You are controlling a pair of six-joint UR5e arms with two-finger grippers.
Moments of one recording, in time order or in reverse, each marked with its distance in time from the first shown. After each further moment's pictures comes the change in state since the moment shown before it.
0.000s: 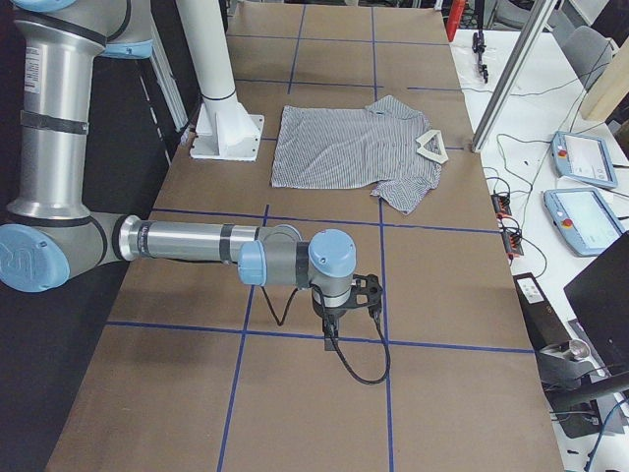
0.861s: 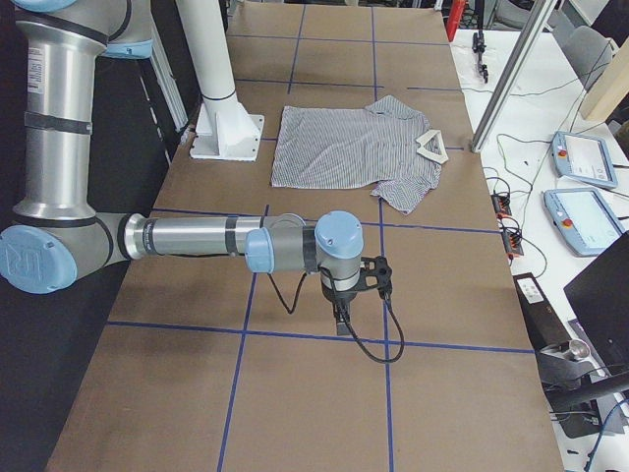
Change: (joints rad) left arm 0.030 -0.012 0.009 -0.151 0.006 0.004; right arm -0.005 0.048 0.044 0.001 0.028 0.010
